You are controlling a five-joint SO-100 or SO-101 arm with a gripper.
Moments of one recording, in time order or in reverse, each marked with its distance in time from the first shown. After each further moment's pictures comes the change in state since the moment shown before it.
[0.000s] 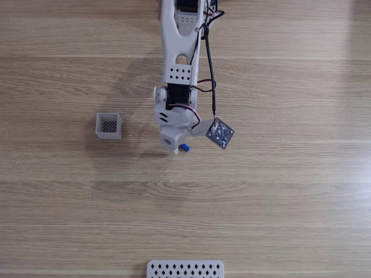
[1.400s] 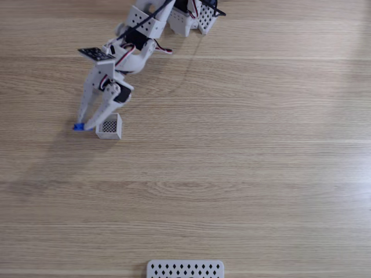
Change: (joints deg) arm 29.1 29.8 46.1 -73.9 75.4
